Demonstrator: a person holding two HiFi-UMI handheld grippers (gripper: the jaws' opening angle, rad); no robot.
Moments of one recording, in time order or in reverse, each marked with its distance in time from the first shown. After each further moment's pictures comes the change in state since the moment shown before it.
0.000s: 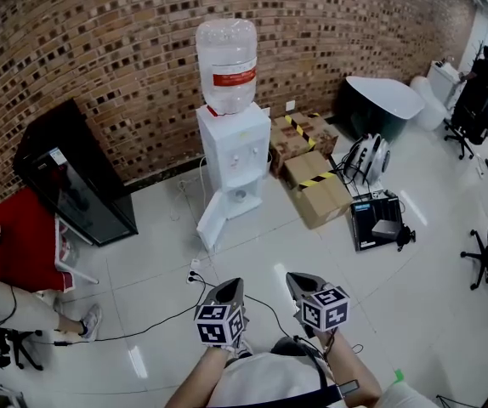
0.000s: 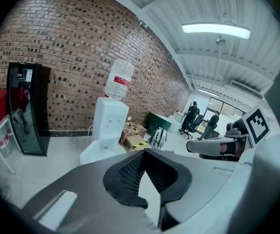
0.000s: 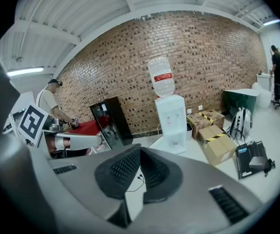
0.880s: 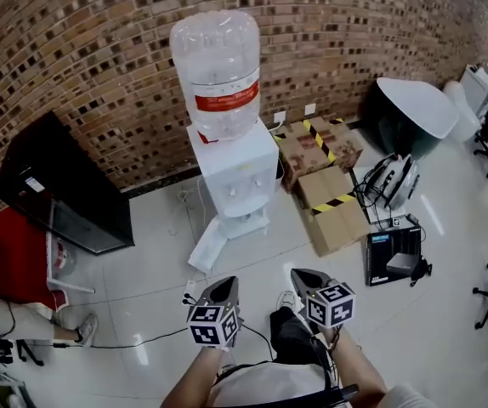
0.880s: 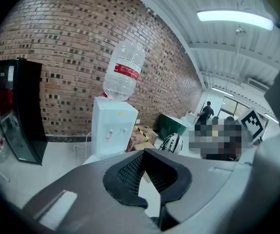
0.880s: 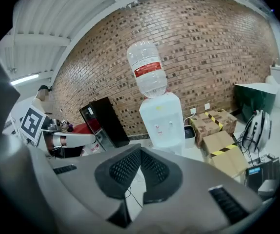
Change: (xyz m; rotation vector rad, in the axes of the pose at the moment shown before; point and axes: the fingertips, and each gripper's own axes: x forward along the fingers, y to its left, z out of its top) left arm 0.232 0.062 0.115 -0.042 0.005 0.108; right arm 0.178 -0.198 0.118 0.009 0.065 0.103
